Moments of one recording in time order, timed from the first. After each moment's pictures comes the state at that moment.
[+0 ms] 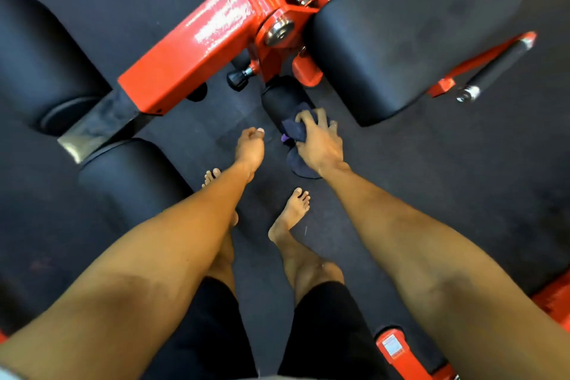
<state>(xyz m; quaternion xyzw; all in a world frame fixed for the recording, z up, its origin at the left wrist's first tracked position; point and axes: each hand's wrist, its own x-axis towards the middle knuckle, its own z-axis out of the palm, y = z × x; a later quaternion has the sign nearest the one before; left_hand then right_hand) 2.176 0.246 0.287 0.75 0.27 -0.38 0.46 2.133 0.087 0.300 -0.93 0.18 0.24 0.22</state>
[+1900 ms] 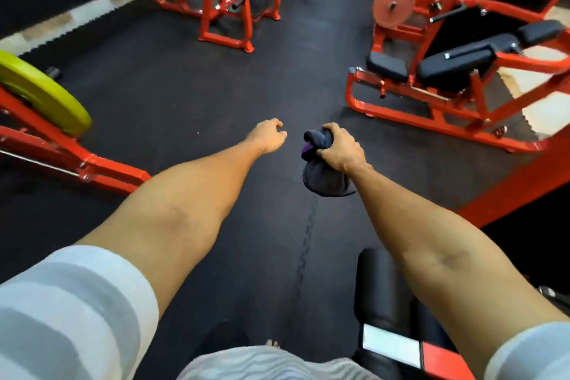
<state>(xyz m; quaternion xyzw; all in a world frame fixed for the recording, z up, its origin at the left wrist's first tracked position) 2.345 0.920 0.752 0.90 0.26 -0.02 0.35 2.429 0.718 0.757 -0.93 -0.24 0.11 0.24</state>
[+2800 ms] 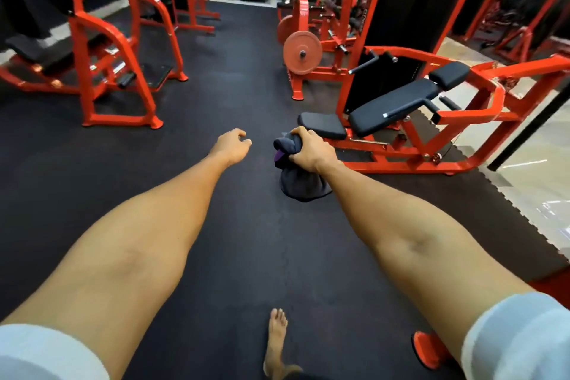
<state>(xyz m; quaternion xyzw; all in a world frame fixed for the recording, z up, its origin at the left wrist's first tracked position) 2.920 1.165 0.812 0.91 0.18 0.03 0.37 2.973 0.943 0.824 -0.96 -0.19 0.02 0.20</state>
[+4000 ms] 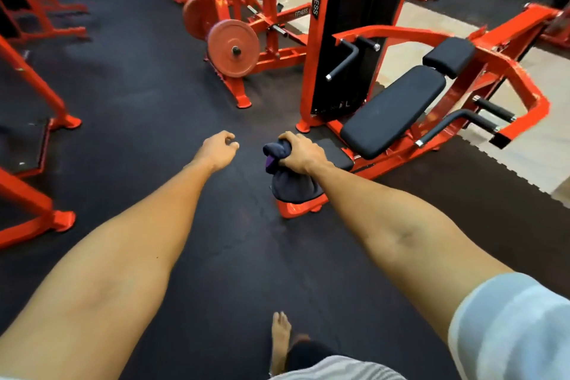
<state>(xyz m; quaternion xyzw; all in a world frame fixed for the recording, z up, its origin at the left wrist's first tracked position) 3.611 1.435 0.783 0.94 0.00 -0.06 0.35 3.583 1.200 0.781 -0.97 -0.02 0.05 0.22</state>
